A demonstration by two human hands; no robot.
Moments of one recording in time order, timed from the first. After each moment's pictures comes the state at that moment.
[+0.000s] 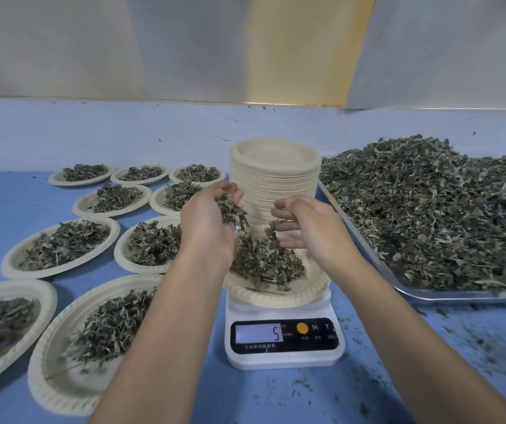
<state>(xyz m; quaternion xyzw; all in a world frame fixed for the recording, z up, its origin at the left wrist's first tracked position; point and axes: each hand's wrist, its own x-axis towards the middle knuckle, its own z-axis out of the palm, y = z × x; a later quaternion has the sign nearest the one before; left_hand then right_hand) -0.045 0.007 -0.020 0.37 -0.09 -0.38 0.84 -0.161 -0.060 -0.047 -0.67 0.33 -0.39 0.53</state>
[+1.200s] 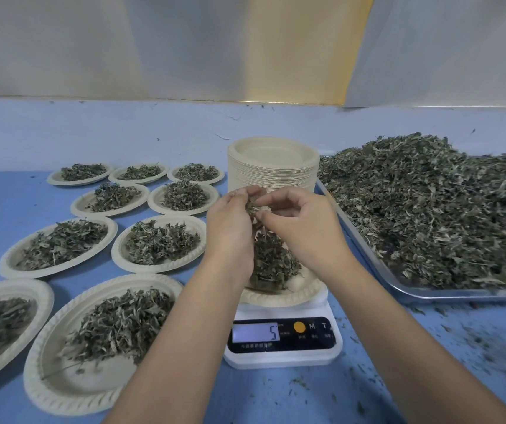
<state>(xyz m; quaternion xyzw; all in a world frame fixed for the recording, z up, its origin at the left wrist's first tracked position) -0.073 -0.003 -0.031 0.46 -0.21 -0.34 0.79 -0.159 -0.040 -0.038 -0.74 0.27 -0.45 0.42</state>
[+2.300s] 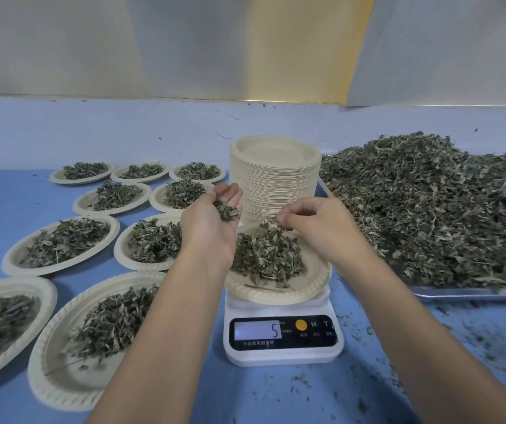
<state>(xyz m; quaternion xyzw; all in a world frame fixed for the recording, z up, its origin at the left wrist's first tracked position) -0.043 0.005 -0.028 0.34 -0.08 -0.41 0.84 -0.175 -0.060 -0.040 -0.76 0.38 -0.36 0.38</state>
